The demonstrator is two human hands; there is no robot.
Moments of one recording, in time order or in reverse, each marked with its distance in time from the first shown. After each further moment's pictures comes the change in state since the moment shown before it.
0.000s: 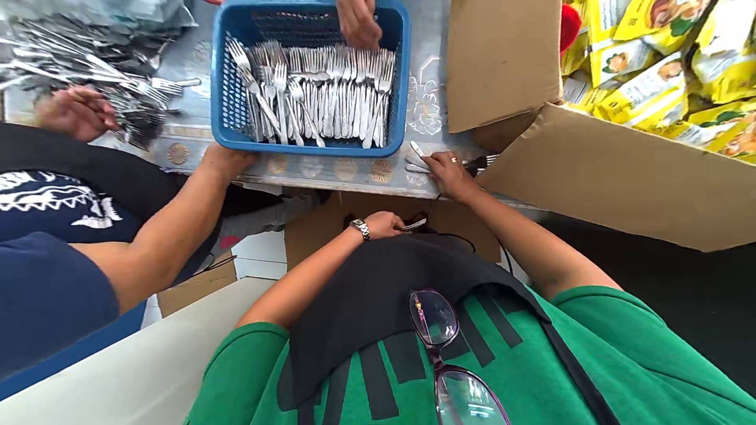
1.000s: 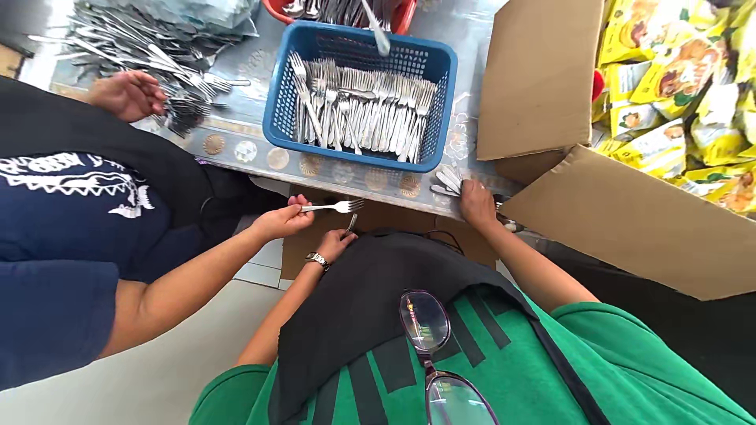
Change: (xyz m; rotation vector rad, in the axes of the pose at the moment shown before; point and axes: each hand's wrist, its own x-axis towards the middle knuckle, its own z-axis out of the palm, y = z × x) left_hand -0.066 -0.177 0.037 -0.358 0.588 -0.294; right_hand 0.004 -0.046 0.000 -0.306 -0.085 0.466
